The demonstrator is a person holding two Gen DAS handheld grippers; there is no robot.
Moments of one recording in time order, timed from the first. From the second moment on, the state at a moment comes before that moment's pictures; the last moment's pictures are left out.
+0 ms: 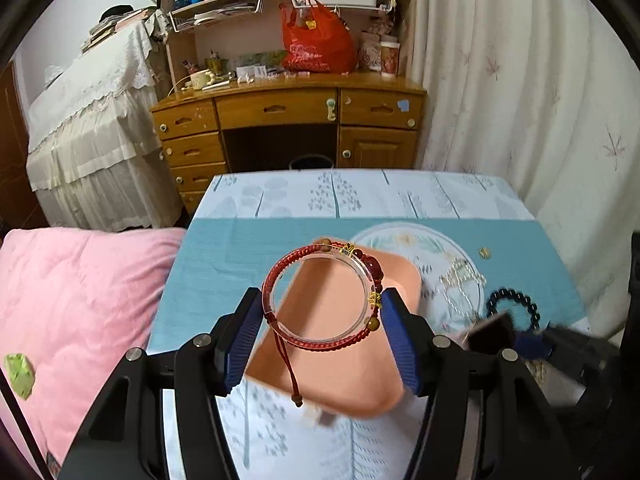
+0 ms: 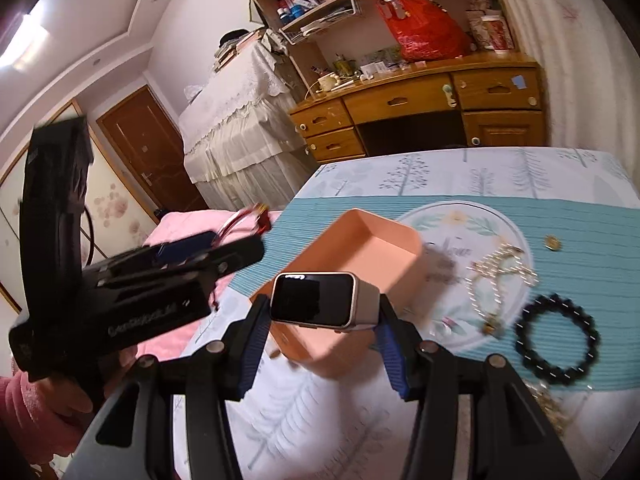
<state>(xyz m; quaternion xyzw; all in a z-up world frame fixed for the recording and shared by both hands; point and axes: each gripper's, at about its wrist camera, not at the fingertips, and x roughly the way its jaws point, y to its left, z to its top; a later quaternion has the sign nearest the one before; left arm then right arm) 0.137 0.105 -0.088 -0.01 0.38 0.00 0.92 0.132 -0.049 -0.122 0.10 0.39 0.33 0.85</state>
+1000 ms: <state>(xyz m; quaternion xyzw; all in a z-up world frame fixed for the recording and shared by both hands) 0.177 0.104 -0.136 -0.11 0.49 -0.15 0.85 0.095 -0.067 -0.183 0.13 0.48 0.07 0.87</state>
